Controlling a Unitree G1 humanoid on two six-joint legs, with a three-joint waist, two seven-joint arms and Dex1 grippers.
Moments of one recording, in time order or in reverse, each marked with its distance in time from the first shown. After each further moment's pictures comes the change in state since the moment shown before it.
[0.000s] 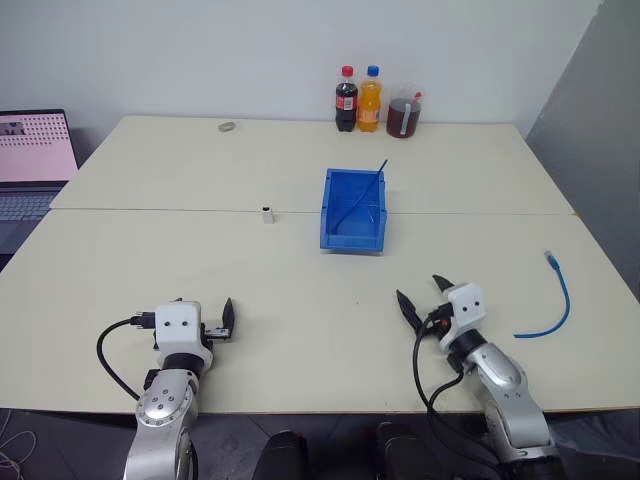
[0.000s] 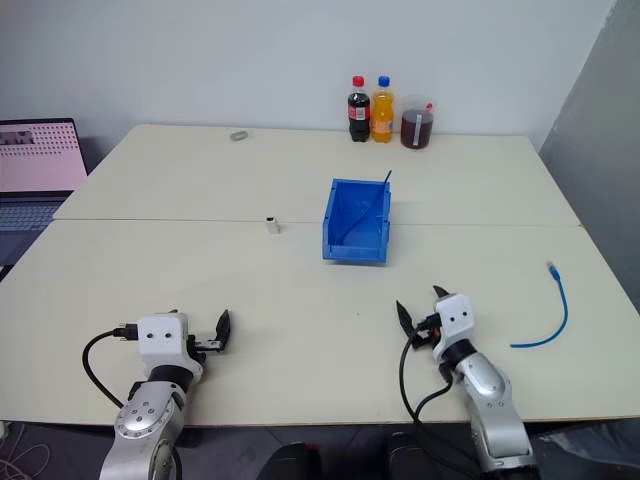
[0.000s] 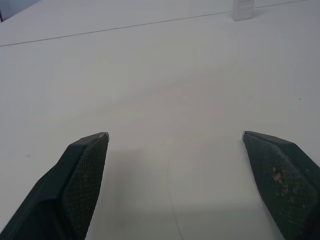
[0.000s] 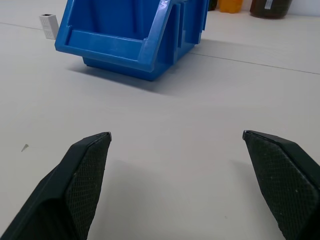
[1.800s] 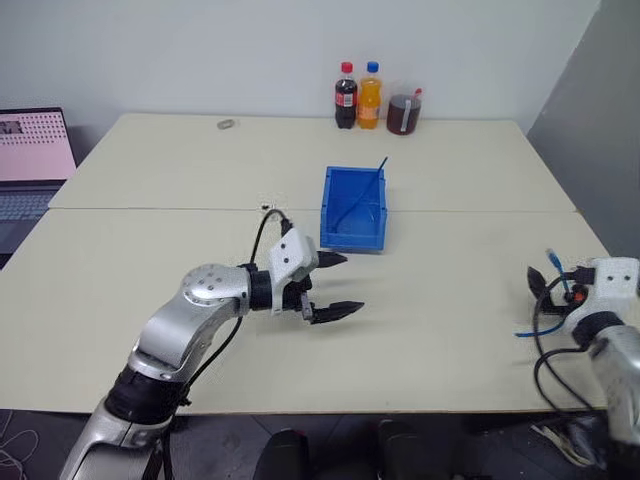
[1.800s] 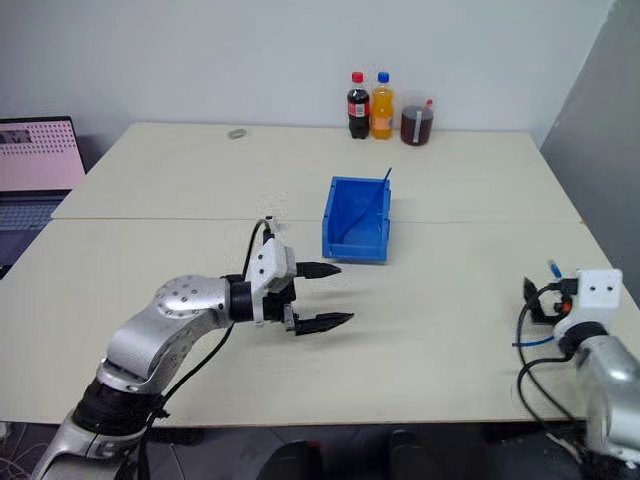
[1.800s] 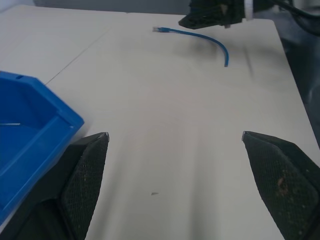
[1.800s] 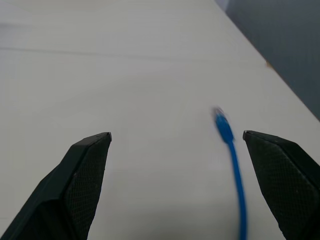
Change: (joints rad) left arm -0.631 0.365 -0.435 -0.061 -0.325 0.349 -0.876; right arm -0.086 -0.373 -0.508 0.026 0.232 0.509 -0.076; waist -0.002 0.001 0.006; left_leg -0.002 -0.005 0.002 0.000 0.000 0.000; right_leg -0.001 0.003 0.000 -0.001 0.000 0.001
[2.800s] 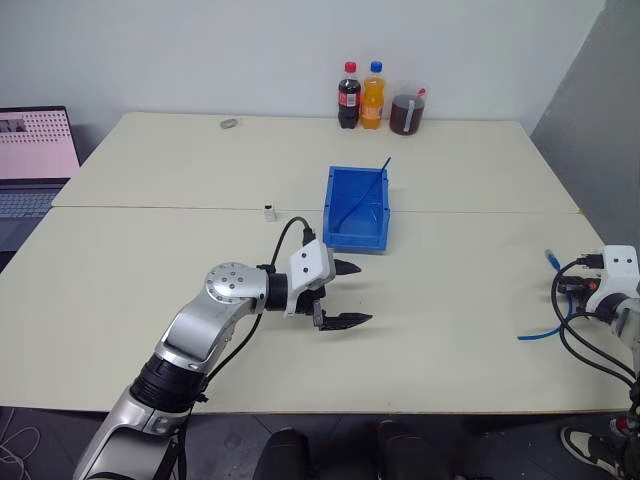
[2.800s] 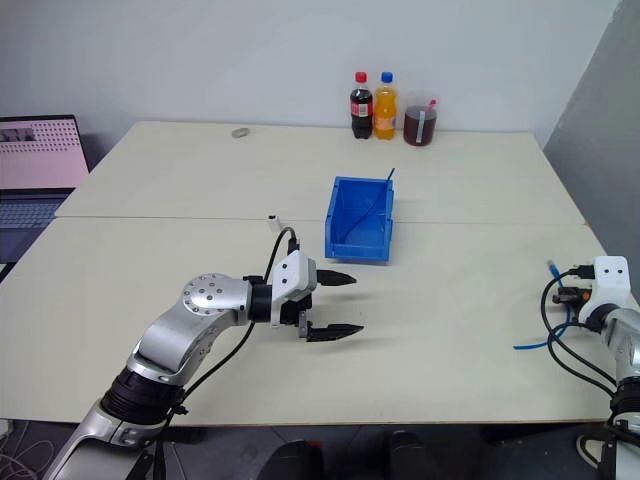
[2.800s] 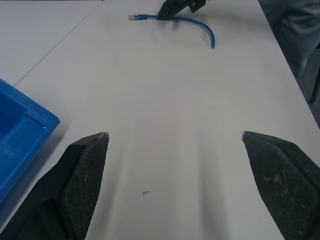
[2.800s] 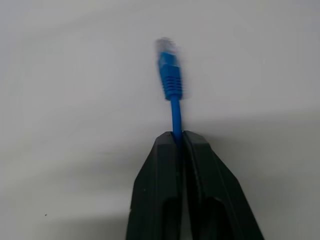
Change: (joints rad) left arm -0.016 -0.050 -0.052 0.099 0.106 -0.100 -0.071; right arm -0.309 -0.201 0.131 0.633 -0.070 -0.054 0.217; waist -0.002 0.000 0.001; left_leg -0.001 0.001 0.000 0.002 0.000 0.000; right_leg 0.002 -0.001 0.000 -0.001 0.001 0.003
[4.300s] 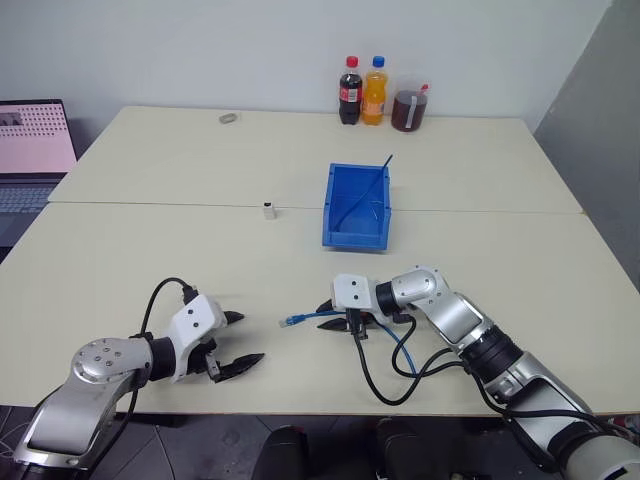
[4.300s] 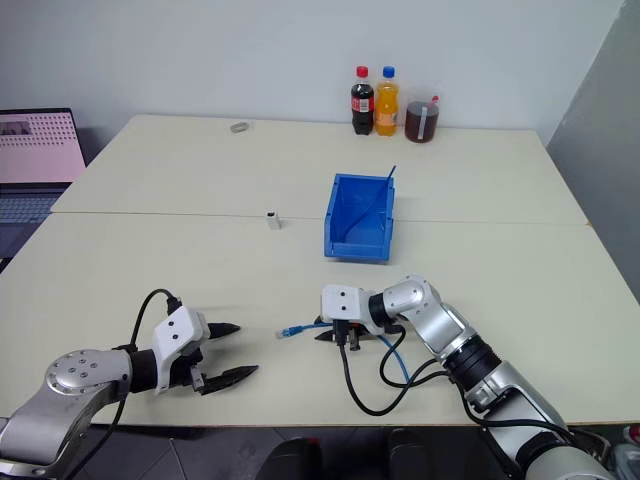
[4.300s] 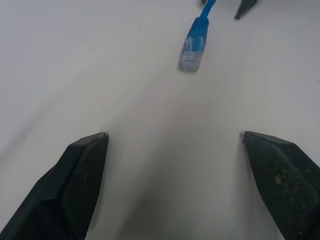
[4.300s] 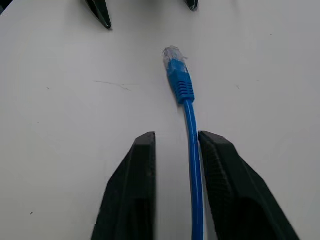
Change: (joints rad) left arm 0.564 0.285 0.370 -0.092 0.006 -0.030 0.070; right arm -0.299 0.437 0.893 -0.315 -0.292 -0.347 0.593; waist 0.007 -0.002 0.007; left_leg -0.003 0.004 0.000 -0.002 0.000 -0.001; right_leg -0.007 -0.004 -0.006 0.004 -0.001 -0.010
